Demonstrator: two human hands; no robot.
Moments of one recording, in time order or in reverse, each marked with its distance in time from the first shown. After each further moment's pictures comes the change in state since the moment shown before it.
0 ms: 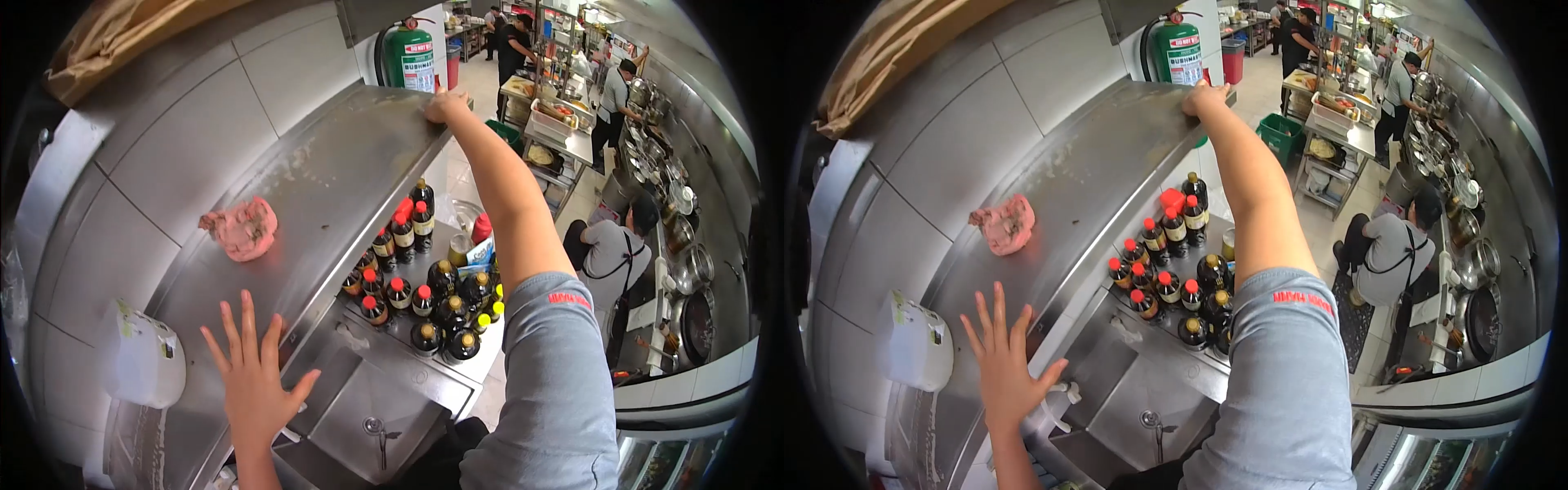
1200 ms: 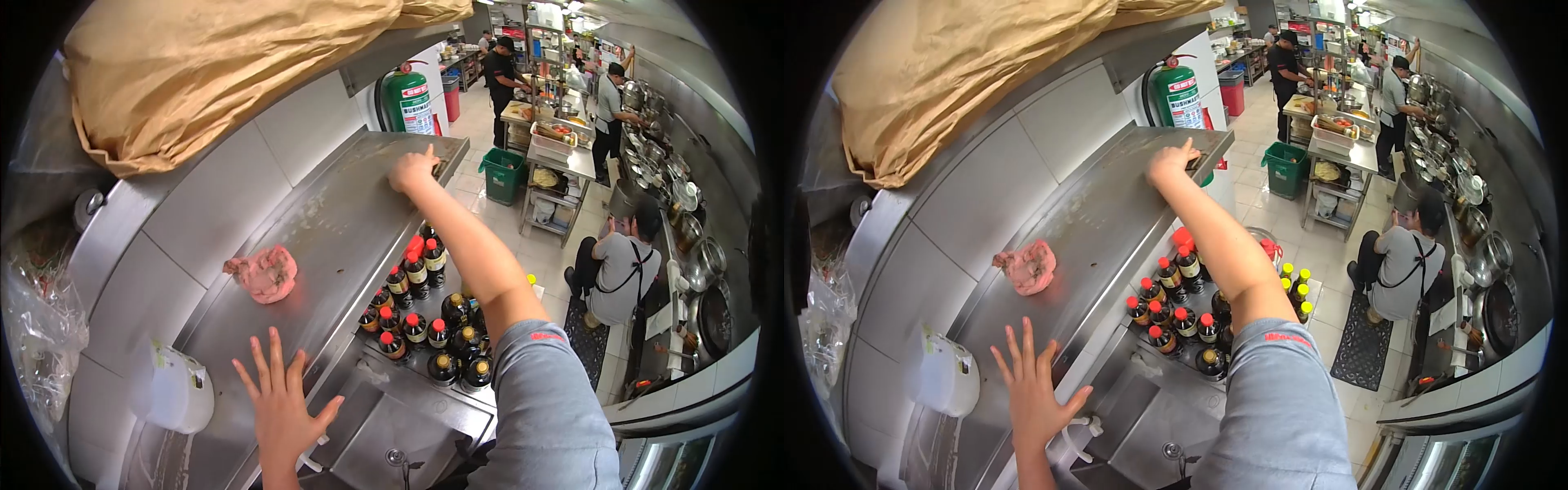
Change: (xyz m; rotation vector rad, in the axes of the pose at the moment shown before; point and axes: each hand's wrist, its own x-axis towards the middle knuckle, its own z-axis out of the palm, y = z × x) left_hand 0.001 0.005 -0.005 -0.046 -0.019 -0.021; right_hand -0.079 -0.072 -0.019 -0.134 -0.089 -0.087
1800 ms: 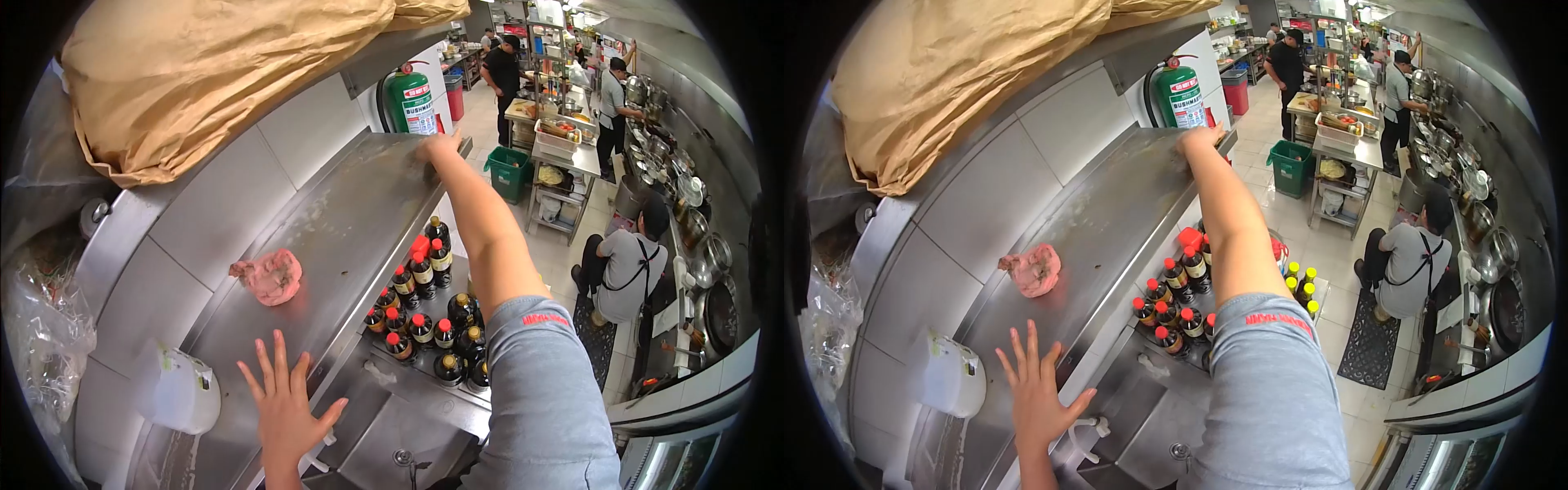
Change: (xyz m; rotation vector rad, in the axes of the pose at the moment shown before) left_hand -0.001 0.001 -0.003 0.022 0.002 0.026; right_hand 0.060 0.053 0.005 0.107 0.091 0.045
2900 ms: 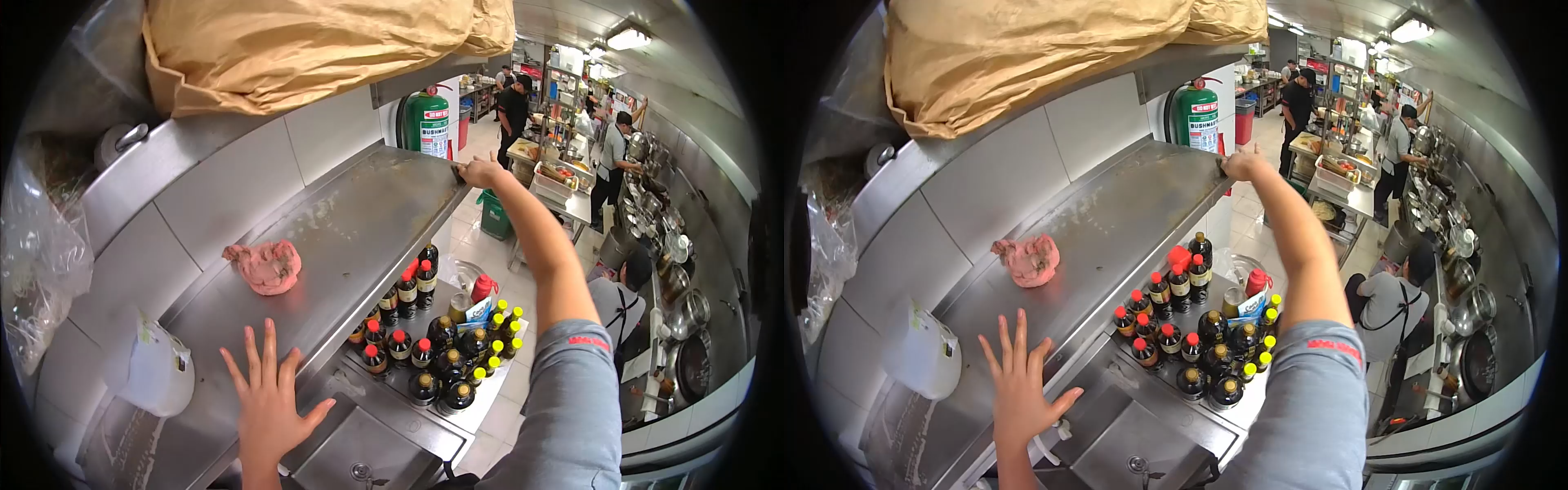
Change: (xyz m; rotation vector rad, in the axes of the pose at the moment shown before) left_hand -0.004 -0.004 0.002 -0.043 0.040 -0.029; right_hand 0.004 0.095 -0.002 -0.234 -0.010 -0.423
